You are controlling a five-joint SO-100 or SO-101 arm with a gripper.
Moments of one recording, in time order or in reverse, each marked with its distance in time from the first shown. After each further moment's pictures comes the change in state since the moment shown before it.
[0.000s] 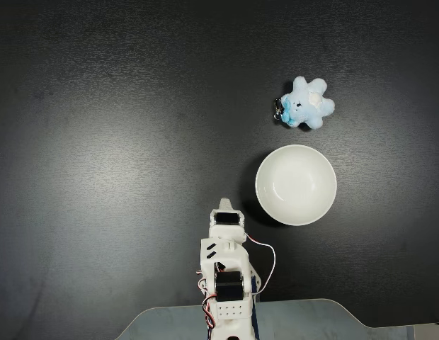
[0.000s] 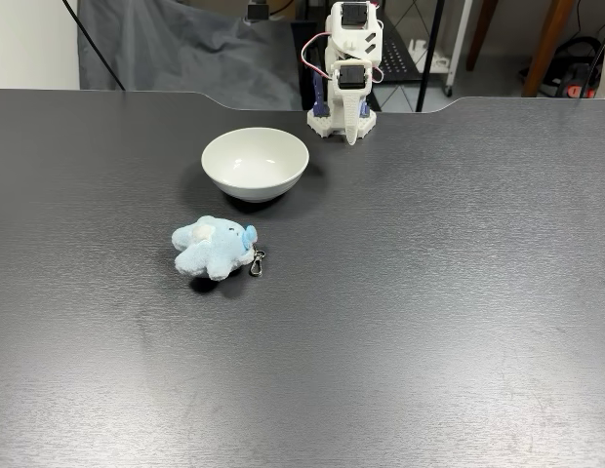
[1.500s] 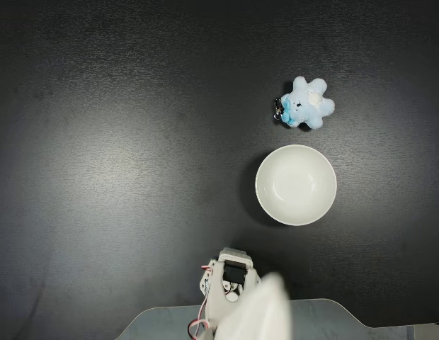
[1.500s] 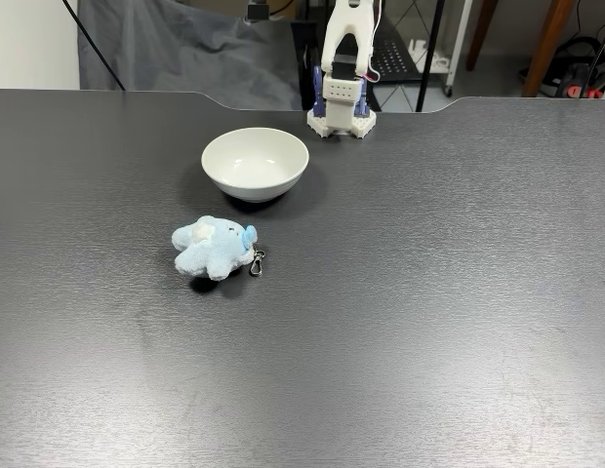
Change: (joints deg) arm 19.6 -62.2 -128.5 -11.2 0.0
